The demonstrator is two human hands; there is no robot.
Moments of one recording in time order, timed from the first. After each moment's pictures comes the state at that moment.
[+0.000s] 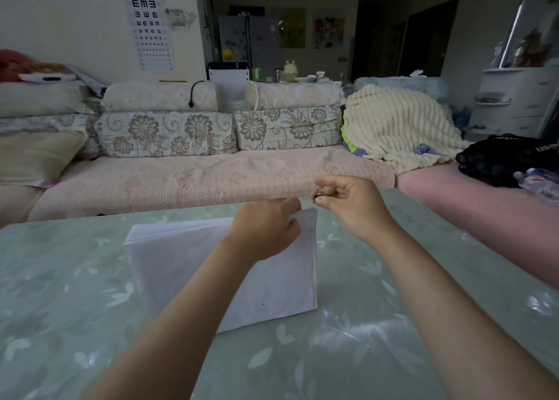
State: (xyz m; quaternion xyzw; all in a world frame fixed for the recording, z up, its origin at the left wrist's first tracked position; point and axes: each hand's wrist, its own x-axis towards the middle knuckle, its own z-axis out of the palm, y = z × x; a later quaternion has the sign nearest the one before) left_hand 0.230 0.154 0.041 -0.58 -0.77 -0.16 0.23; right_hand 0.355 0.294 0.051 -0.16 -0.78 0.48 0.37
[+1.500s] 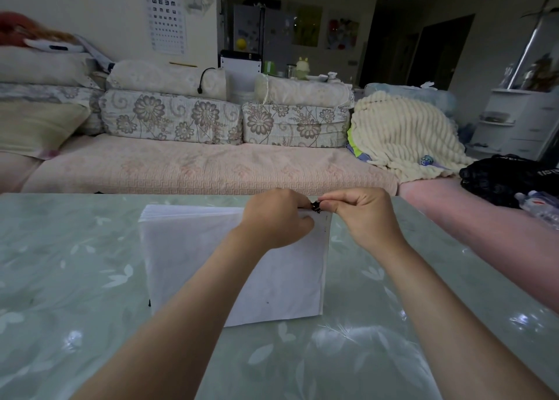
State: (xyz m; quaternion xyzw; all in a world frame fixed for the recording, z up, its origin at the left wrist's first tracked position) left_hand 0.228 0.151 0.053 -0.52 -0.81 -0.23 0.12; right_hand 0.349 0.276 0.046 -0.13 -0.80 0.39 0.43
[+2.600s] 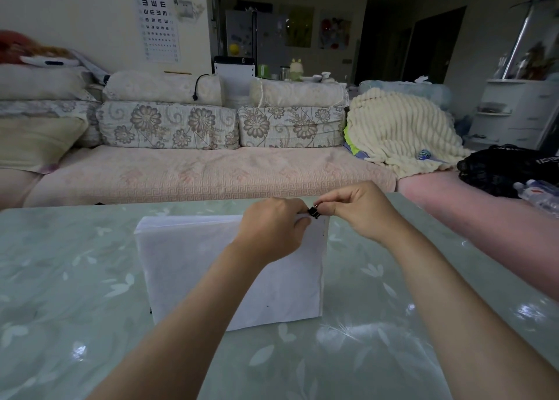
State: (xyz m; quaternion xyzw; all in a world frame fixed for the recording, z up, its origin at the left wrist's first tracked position) left_hand 0.236 0.146 0.038 -0.55 -0.77 -0.24 0.22; right_hand 0.360 0.294 0.058 -0.13 -0.85 0.42 0.30
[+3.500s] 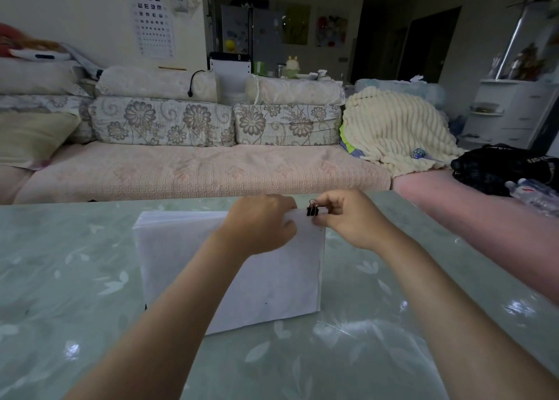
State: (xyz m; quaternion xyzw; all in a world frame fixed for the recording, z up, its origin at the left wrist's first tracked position) left_hand 0.225 0.138 0.046 -0.58 -0.77 -0.17 0.20; right_hand 0.358 0.288 0.044 -0.16 -0.87 0.39 0.25
